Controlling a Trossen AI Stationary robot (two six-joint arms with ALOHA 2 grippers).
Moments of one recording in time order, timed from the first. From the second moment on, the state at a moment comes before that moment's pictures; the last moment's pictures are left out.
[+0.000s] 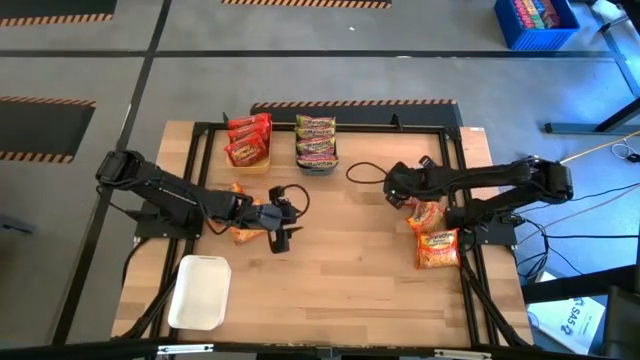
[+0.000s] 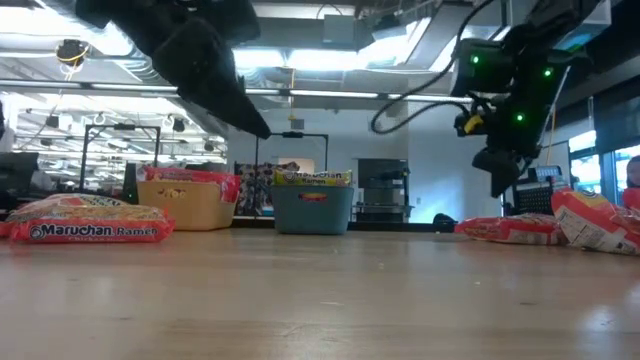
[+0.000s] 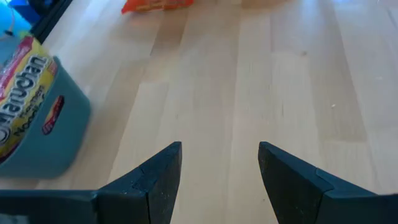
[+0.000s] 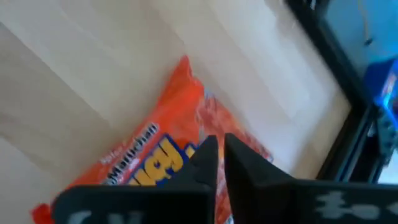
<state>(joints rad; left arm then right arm) -0.21 1.39 0.76 -0.08 -0.38 -0.13 -0.19 1.31 0.68 -0.72 0.58 0.45</state>
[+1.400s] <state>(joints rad) -0.24 1.92 0.82 0.44 -0.29 -0.20 0.09 1.45 0.57 -0.03 0.12 0.28</state>
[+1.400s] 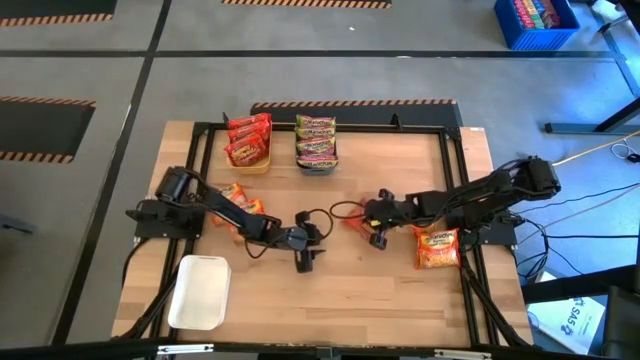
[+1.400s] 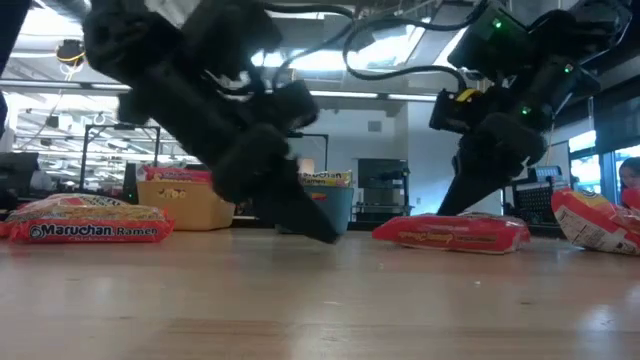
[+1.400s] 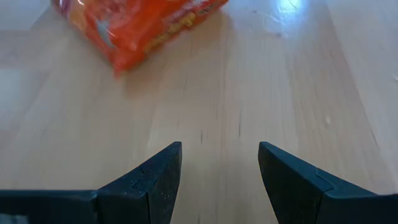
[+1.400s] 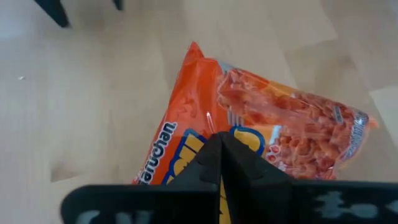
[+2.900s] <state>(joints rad) -0.09 2.05 0.99 0.40 -0.59 -0.21 0.14 1.56 0.64 -0.18 0.12 0.44</state>
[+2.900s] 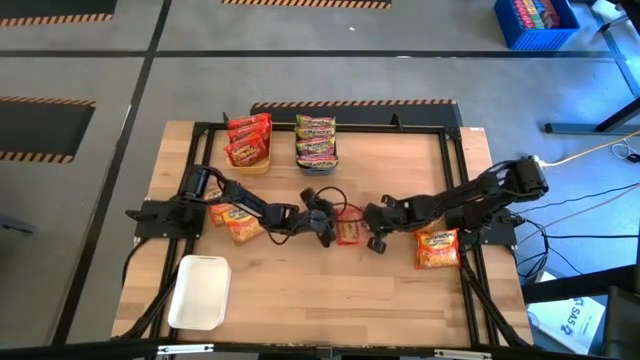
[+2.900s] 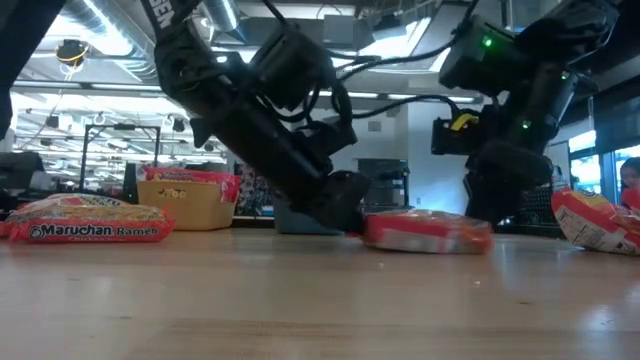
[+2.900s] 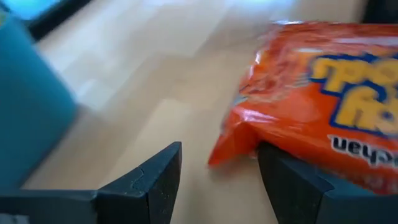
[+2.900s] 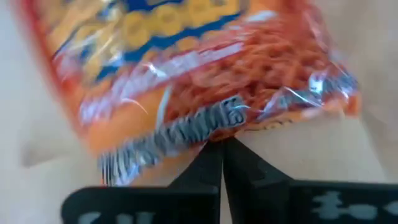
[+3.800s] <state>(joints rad) -0.30 1.85 0.99 0.12 -0.47 -0.25 0.22 1.44 0.68 -0.17 0.46 0.25</state>
